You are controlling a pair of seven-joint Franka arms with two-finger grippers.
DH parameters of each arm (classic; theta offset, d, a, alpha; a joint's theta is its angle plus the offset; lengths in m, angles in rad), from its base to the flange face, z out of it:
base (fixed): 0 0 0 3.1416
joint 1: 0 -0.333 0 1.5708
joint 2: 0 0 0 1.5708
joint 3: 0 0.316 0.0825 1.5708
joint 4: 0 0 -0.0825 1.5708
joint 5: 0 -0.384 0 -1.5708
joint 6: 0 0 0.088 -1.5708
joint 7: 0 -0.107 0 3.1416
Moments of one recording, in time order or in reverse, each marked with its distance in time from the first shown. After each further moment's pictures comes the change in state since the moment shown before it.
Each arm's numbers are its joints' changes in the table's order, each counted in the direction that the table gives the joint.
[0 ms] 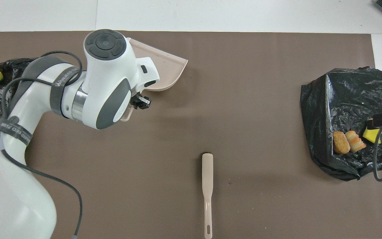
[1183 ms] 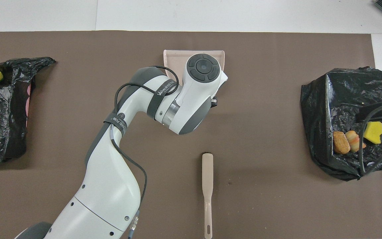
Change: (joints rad) left arm 0.218 0.338 0.001 0.326 0.086 0.089 0.474; right arm 0.004 0.048 0.064 0.069 0.011 -0.033 0.001
